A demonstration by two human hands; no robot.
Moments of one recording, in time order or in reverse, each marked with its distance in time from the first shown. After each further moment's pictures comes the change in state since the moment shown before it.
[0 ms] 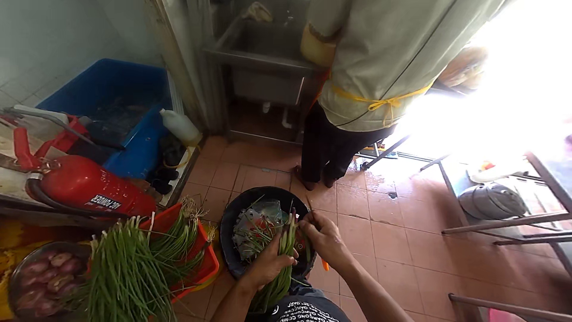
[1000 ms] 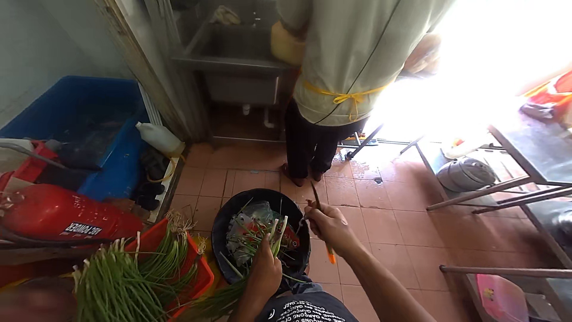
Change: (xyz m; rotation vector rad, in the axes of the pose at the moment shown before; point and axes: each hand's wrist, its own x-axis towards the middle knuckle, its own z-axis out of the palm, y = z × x) left_hand 0.006 -0.005 0.024 0.849 0.361 -0.113; right_hand -0.001 -0.010 -0.037 0.116 0.086 0.171
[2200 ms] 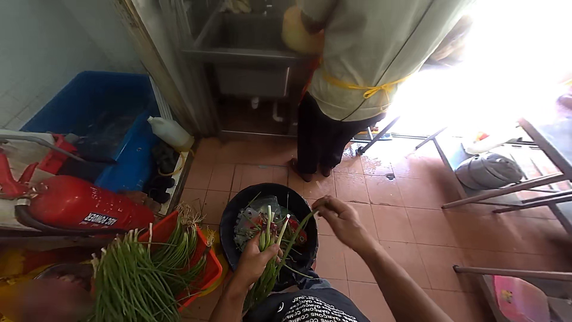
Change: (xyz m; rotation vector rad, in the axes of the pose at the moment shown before) left_hand -0.003 -0.025 -0.038 -0.831 -0.107 0.018; right_hand 0.007 0.029 -0.015 -0.234 0.010 -0.371
